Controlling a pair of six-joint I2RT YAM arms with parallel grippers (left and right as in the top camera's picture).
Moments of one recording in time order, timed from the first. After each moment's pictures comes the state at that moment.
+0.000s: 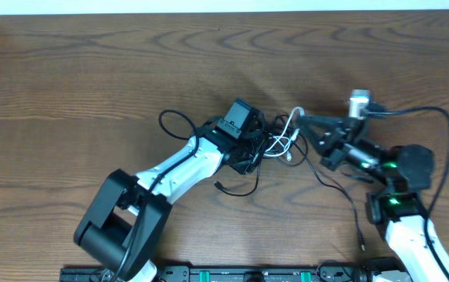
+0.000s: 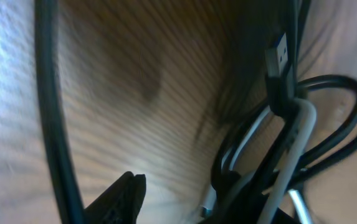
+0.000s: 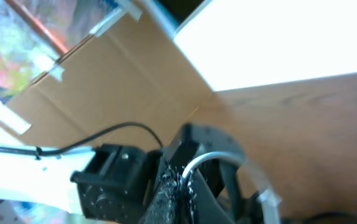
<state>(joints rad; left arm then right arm) -0.62 1.78 1.04 -0.36 0.32 -1.58 0.10 1.03 0.44 0.79 -0.91 0.82</state>
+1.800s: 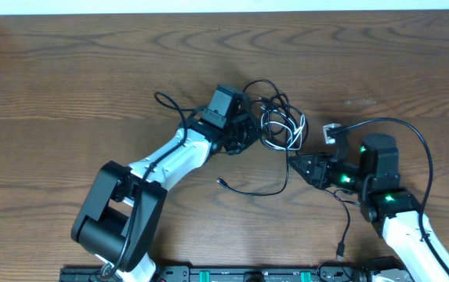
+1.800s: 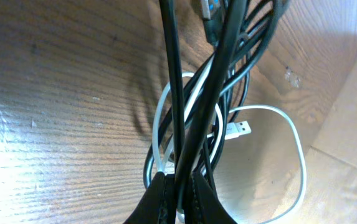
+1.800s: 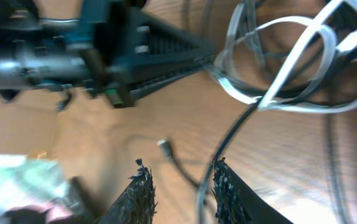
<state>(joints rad) -0.50 1.80 1.04 -0.17 0.45 -1.14 0.17 1.09 0.44 -0.06 -0.72 0.45</state>
